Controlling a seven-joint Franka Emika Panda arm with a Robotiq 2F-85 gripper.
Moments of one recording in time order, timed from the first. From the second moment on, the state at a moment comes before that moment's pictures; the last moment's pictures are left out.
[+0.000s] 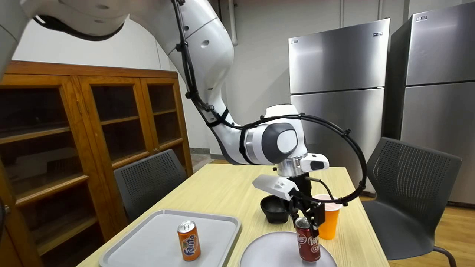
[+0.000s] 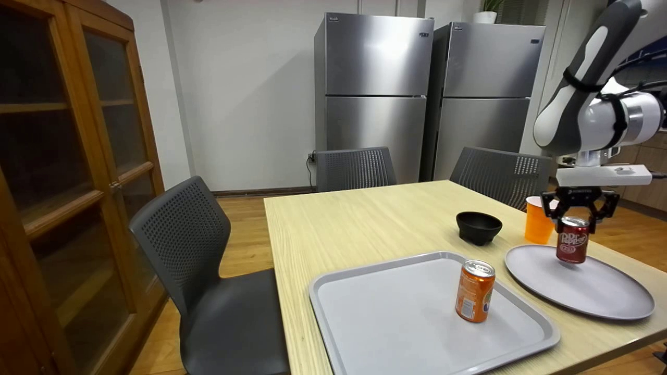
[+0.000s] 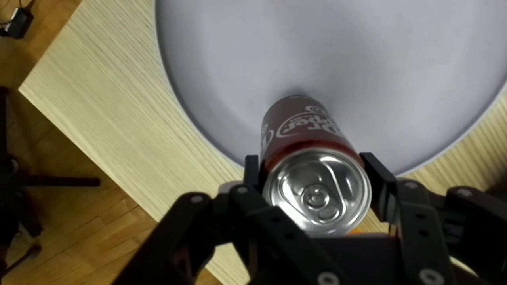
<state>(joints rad) -0.22 0.53 -0.35 -2.11 -0.05 2.64 0.18</state>
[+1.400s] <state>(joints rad) -0.22 0.59 -0.36 -2.04 -0.05 2.62 0.23</state>
